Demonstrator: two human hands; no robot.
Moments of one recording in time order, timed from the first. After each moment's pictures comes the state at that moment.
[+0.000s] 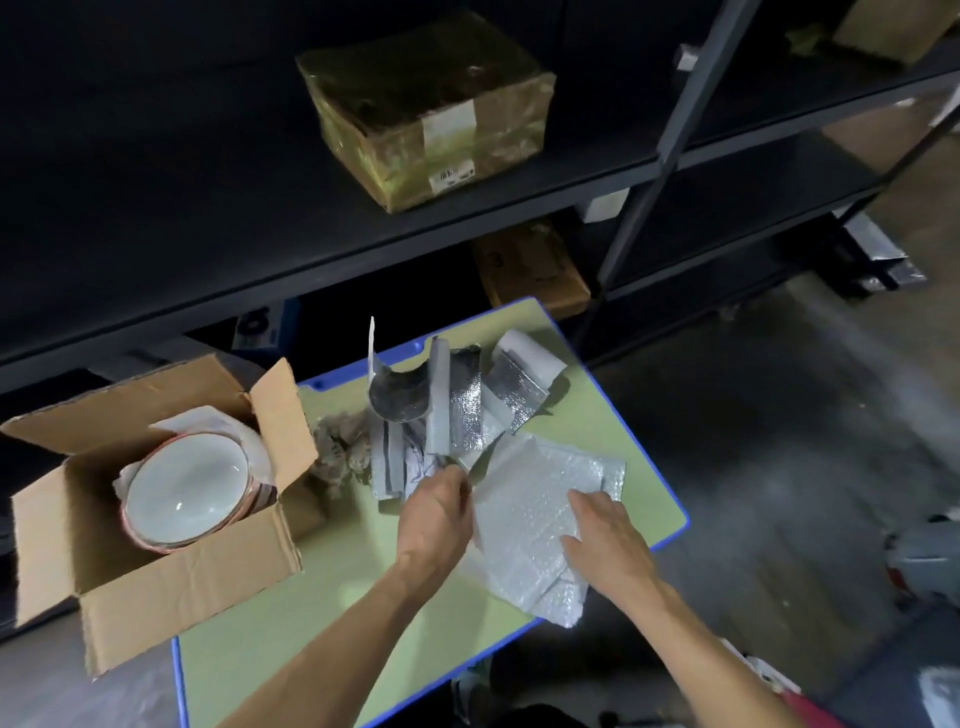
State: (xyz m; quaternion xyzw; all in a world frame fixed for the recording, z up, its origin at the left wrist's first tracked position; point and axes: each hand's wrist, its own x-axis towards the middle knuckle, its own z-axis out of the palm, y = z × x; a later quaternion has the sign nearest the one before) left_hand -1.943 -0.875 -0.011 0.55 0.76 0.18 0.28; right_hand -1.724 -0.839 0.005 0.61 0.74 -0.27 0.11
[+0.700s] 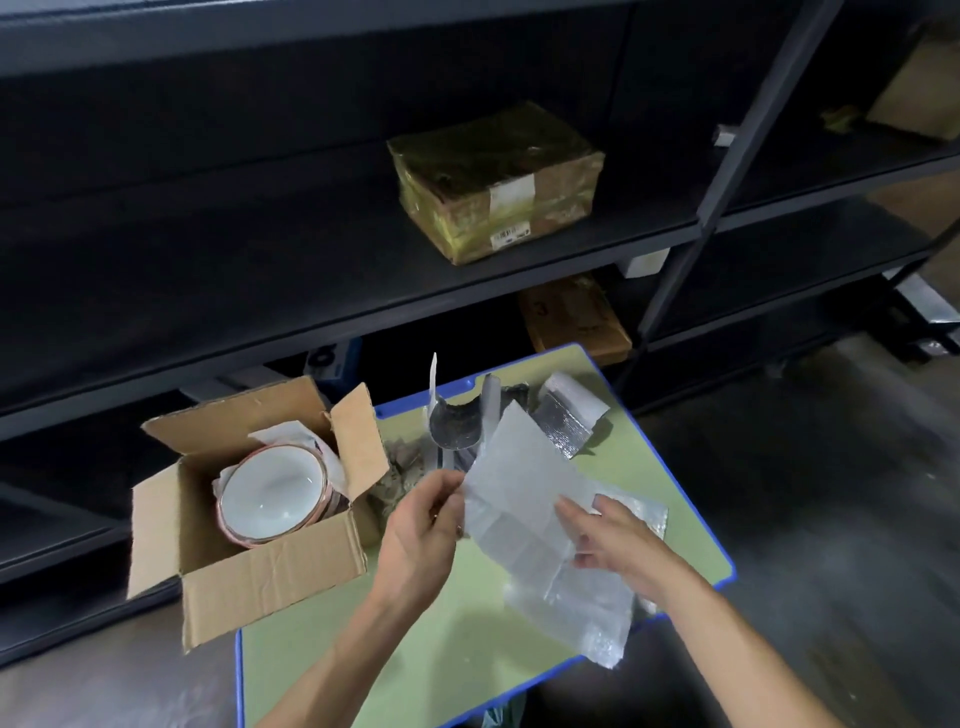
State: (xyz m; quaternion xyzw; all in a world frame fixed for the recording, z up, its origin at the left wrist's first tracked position) left_hand -1.983 -0.922 0.098 0.41 0.69 0.45 0.38; right_hand -1.770 -0.819 0.059 0.59 0.44 -0.67 -0.11
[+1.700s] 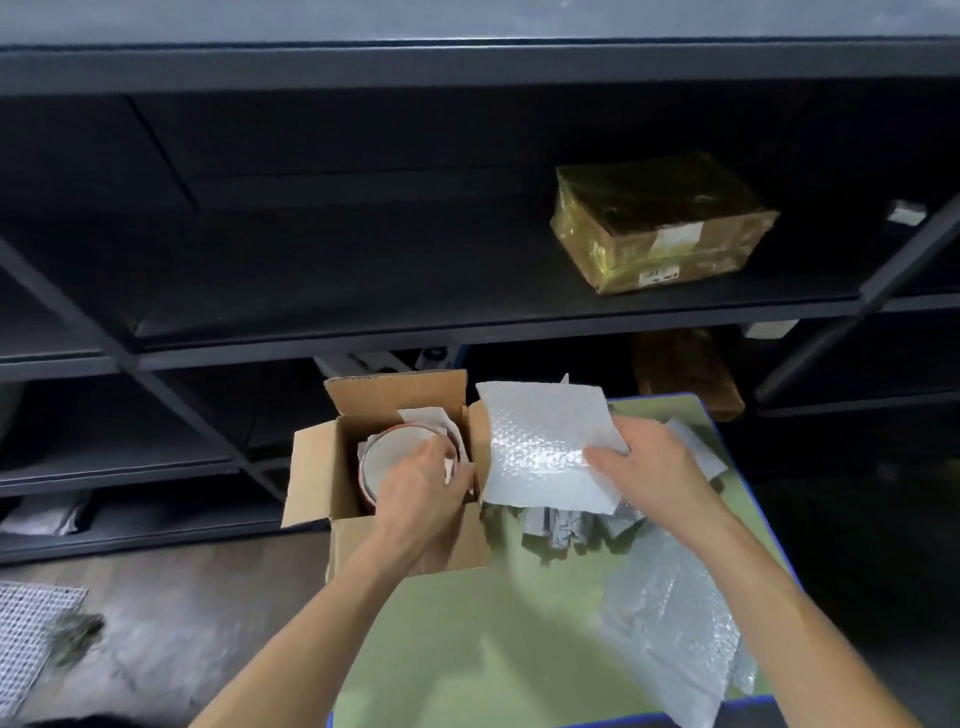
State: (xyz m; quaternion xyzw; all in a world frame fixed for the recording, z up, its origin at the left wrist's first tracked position) left_hand -2.116 -0.944 0.089 0.41 0.87 0.24 0.14; right_hand -1.912 -0.819 0.195 0.46 0.78 -0.42 -0.09
